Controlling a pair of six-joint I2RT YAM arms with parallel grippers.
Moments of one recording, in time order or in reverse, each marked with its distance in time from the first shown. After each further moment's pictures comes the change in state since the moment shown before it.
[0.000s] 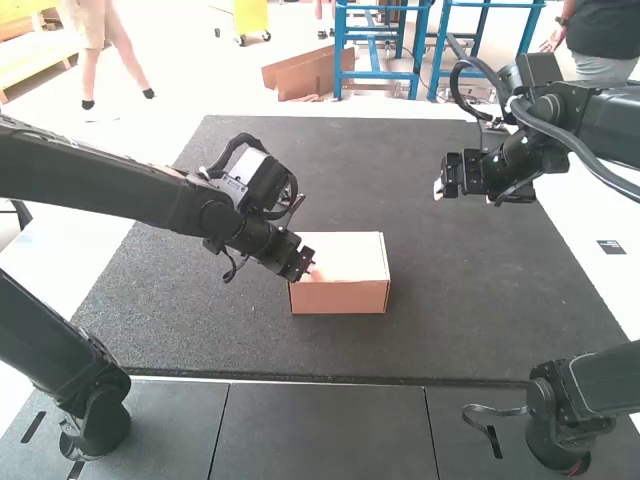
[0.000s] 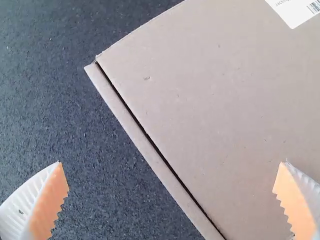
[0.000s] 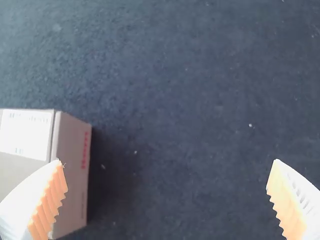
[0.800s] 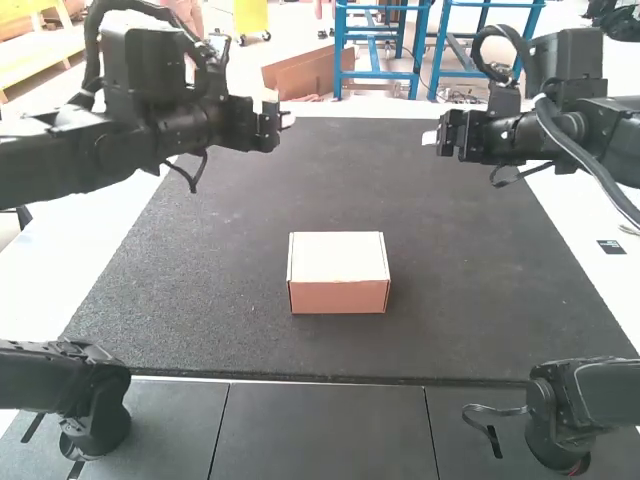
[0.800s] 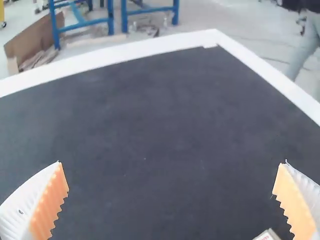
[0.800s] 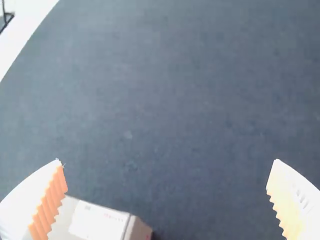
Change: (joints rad) left arm 0.167 -0.420 0.122 0.196 0.095 0.000; right arm 0.000 -0.166 -0.109 0.396 -0.156 -0.008
